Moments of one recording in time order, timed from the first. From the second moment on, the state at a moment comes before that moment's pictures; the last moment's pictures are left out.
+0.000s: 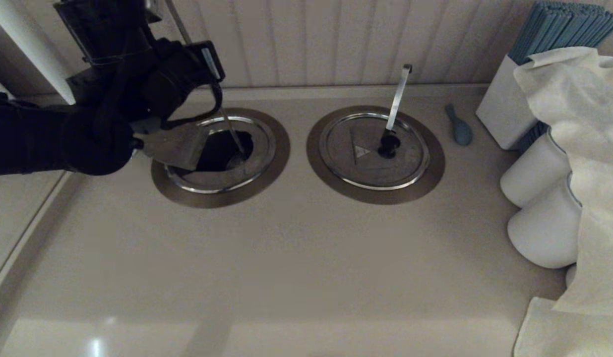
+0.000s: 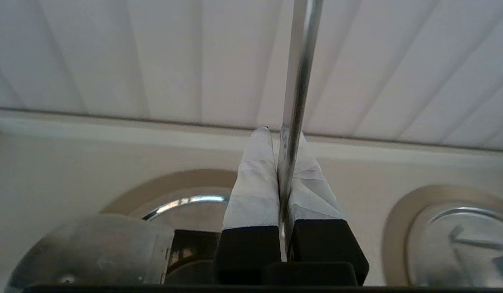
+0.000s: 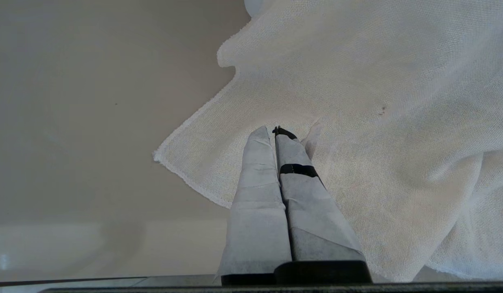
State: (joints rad) left arm -0.36 1.83 -1.50 -0.63 0.28 -0.06; right arm 0.00 0.00 0.00 0.00 0.00 0.01
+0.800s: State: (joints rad) left arm -0.26 1.91 -1.56 -0.63 0.29 -0.05; right arm 0.00 0.00 0.00 0.00 0.00 0.01
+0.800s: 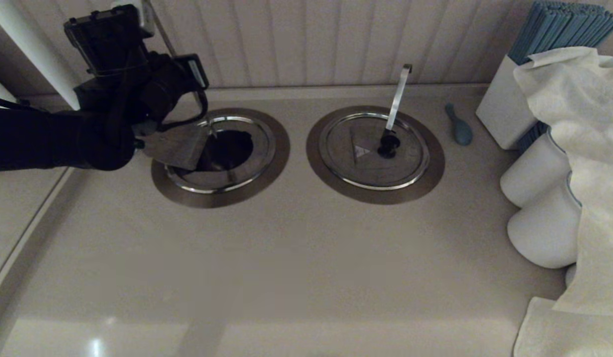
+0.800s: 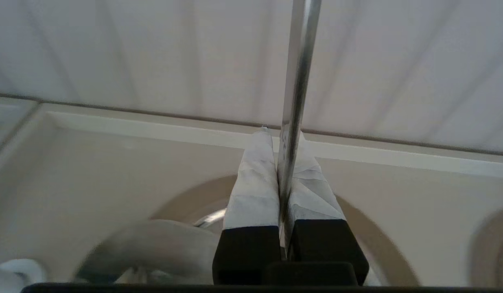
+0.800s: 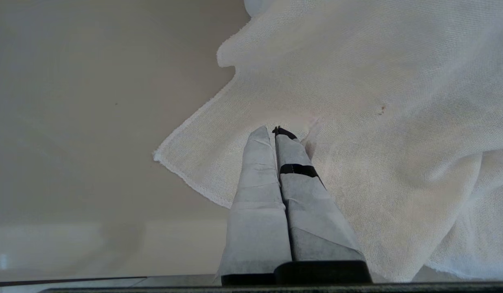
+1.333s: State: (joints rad) left arm -0.26 1.92 -1.49 -0.62 0.27 0.00; right arm 0.00 0.00 0.00 0.00 0.00 0.01
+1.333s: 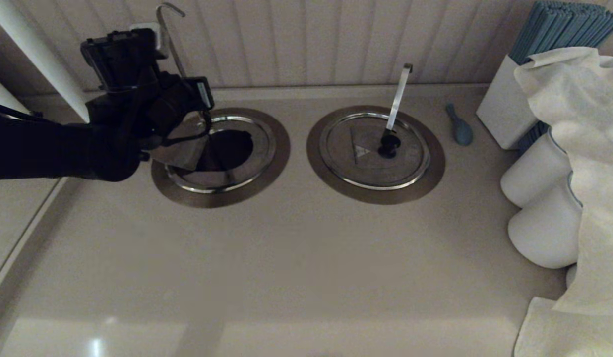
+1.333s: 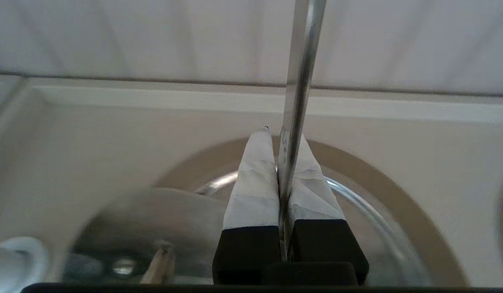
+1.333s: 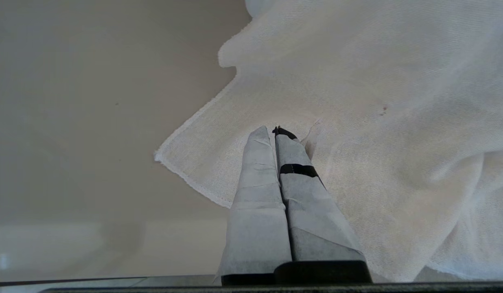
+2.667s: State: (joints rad) left arm -0.33 1.91 -1.59 -0.24 0.26 -0.15; right arm 0.00 0.00 0.00 0.00 0.00 0.01
